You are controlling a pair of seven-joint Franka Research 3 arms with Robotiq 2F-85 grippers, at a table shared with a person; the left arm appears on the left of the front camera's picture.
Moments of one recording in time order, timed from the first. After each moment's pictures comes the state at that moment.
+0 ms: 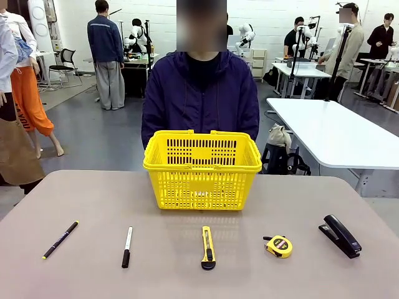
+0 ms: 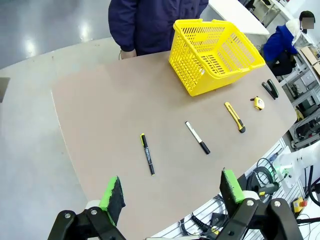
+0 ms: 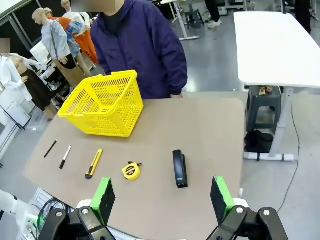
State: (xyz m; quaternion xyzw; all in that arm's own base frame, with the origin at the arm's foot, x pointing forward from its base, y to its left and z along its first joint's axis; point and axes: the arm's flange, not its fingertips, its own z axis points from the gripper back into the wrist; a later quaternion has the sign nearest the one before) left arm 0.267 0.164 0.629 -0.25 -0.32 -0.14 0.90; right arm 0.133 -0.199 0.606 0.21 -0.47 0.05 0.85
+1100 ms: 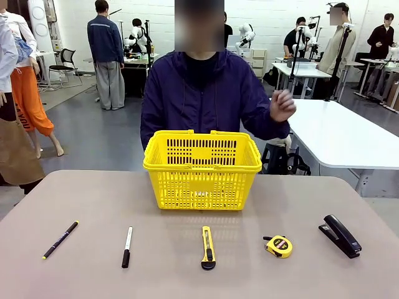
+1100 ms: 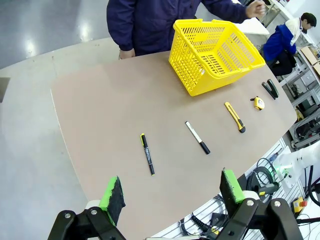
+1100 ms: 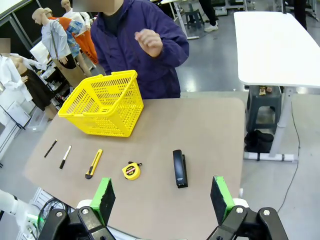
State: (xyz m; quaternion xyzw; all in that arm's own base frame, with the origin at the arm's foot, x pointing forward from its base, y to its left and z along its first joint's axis) left arm 0.267 0.164 0.629 -0.24 -0.32 -0.14 0.90; right arm 0.133 -0.198 0.605 0.21 -0.47 0.05 0.85
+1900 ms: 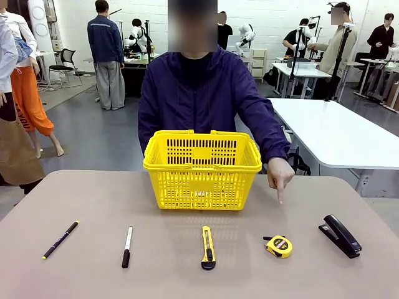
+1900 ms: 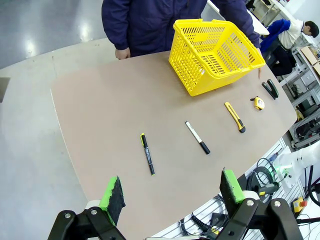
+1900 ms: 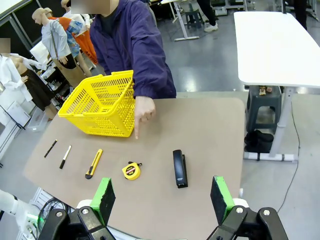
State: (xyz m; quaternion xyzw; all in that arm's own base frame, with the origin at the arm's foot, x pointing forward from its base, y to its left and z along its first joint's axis) left arm 0.267 0.164 0.629 -0.24 -0.32 -0.14 0.90; right arm 0.133 -0.198 0.605 0.21 -0.47 0.05 0.85
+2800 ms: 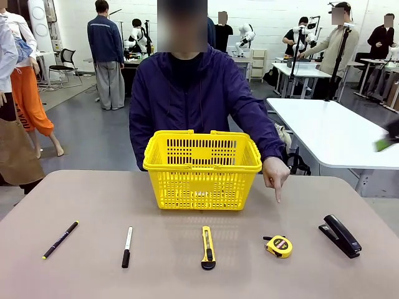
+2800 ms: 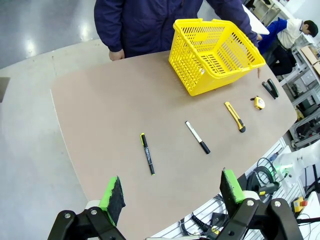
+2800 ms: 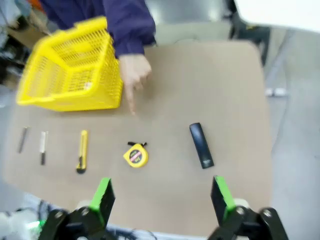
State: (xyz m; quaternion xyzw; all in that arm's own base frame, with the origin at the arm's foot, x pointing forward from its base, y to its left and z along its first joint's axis) left arm 0.268 0.162 0.629 -0.24 -0.32 -0.14 0.90; right arm 0.279 -0.005 0.592 0.11 -0.29 -0.01 0.95
